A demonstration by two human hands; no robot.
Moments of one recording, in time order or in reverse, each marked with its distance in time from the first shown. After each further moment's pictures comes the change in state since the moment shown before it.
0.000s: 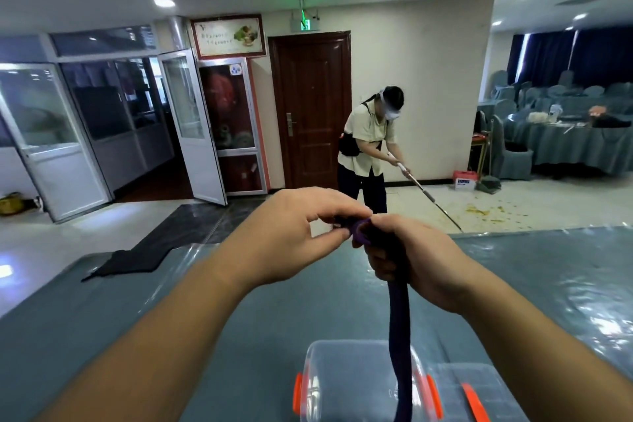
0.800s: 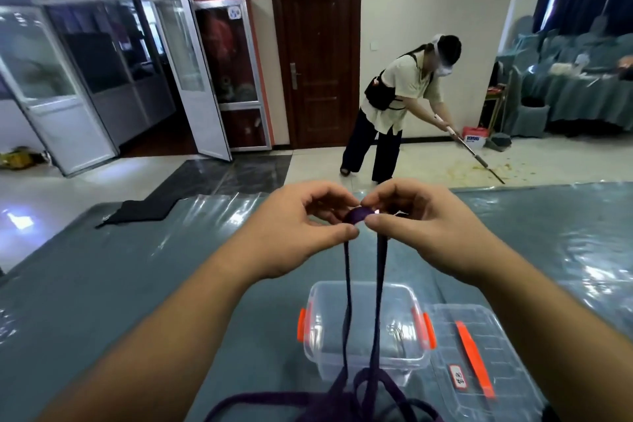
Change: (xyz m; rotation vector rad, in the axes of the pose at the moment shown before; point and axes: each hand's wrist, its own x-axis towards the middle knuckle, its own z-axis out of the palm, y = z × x) left_hand -0.052 0.002 0.051 -0.445 -0.049 -0.450; right_hand -0.024 0.040 -0.008 -0.404 0.017 -0.278
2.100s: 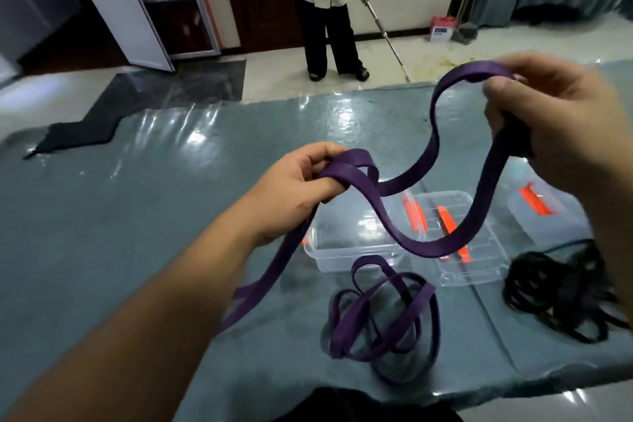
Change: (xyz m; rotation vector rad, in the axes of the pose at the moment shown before) left_hand -0.031 -0.114 0.043 -0.479 -0.213 -0.168; right_hand -0.043 0.033 -0.006 0.170 0.391 0.079
